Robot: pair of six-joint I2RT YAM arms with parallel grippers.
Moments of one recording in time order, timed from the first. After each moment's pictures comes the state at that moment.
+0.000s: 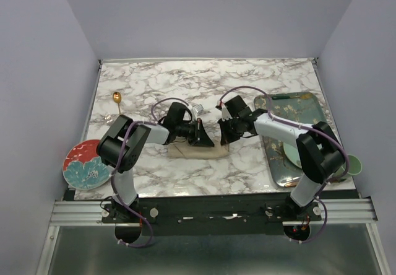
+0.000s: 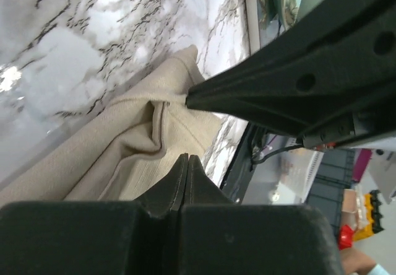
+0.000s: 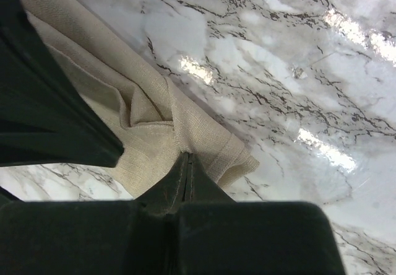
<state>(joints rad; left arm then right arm) -0.50 1.84 0.82 0.32 0.88 -0.75 0.62 1.72 1.08 -0.41 -0.23 0.20</state>
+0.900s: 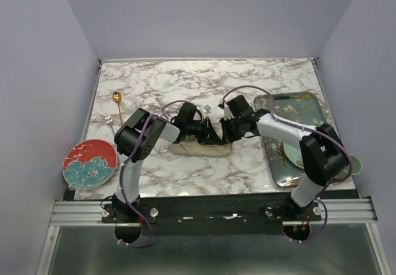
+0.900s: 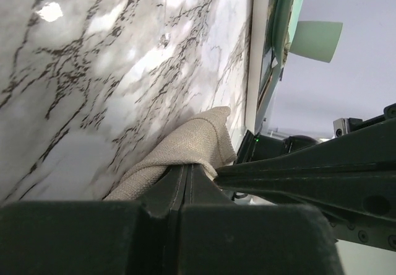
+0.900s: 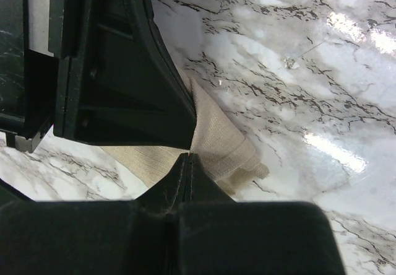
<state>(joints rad) -0.55 2.07 0.94 0.52 0.83 -1.00 0.61 1.68 1.05 -0.41 -0.23 0.24</state>
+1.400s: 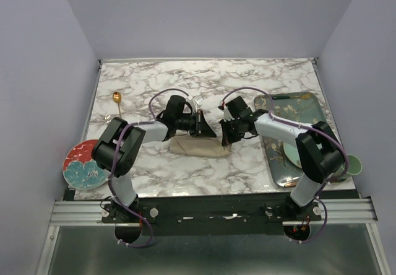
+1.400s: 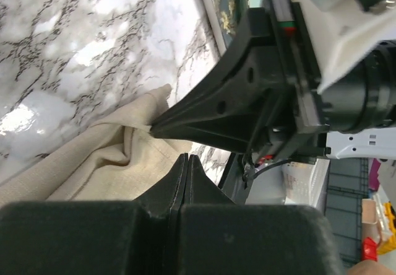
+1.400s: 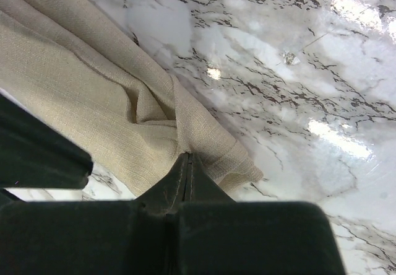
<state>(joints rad) -0.50 1.82 0.88 0.38 0.84 -0.79 0.61 1.72 1.05 -0.41 -0.22 0.26</state>
